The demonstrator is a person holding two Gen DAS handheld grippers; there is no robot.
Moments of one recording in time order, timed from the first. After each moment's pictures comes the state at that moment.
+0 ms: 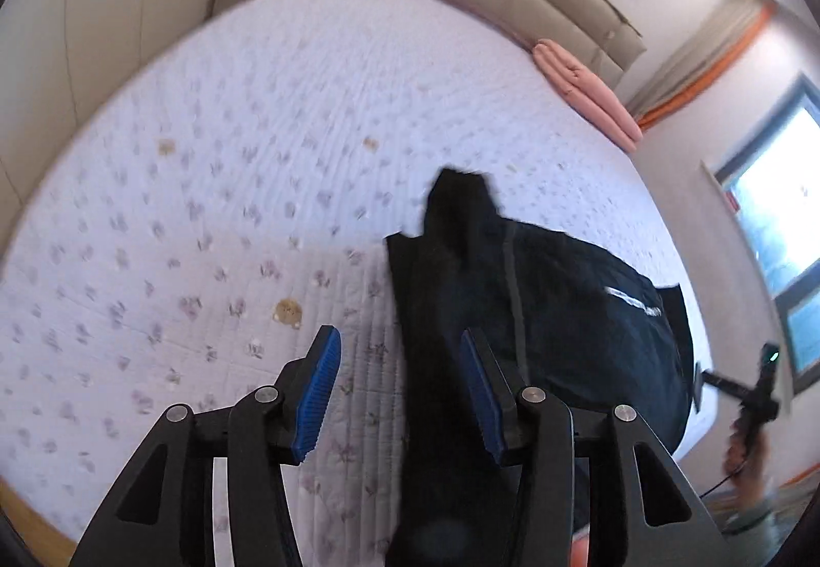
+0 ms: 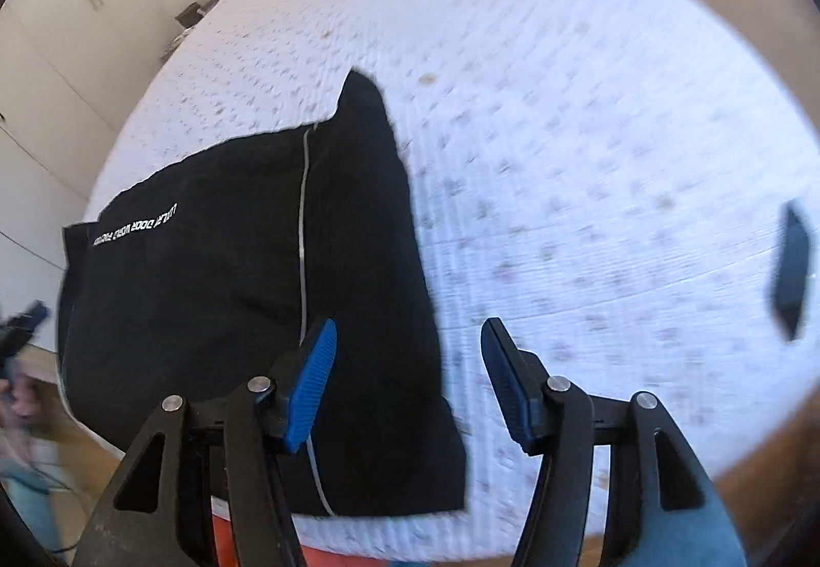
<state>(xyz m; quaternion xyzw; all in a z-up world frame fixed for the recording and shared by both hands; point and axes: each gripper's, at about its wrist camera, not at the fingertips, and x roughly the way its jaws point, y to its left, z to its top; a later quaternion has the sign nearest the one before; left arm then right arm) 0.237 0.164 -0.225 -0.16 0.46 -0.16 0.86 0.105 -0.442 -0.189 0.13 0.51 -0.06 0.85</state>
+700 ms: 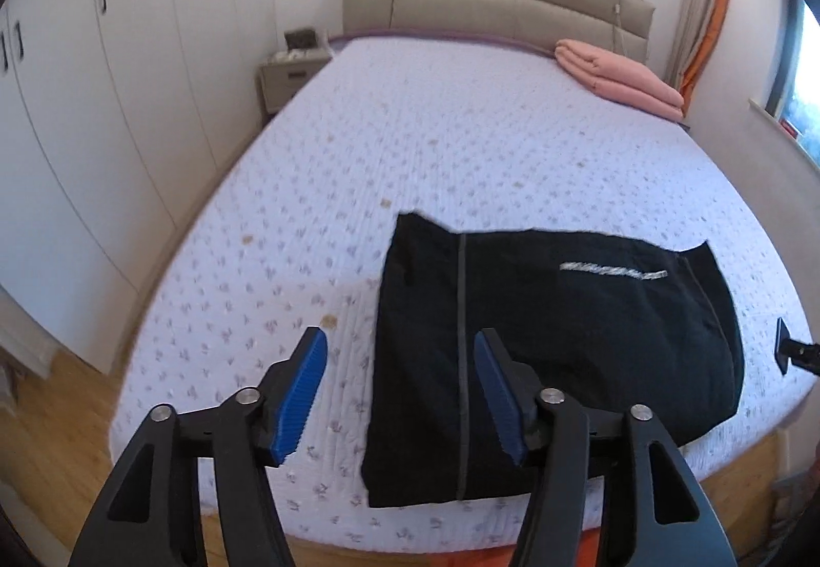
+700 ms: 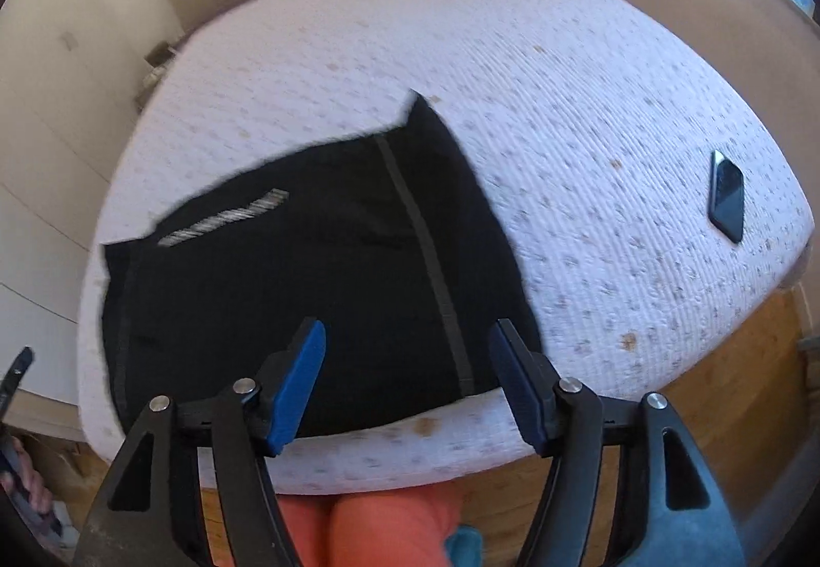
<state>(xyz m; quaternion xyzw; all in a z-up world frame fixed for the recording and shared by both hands) 0.127 0.066 -0.115 0.00 0.40 -0.04 0.92 0.027 -0.350 -0.101 0.16 0.48 -0.13 0.86</state>
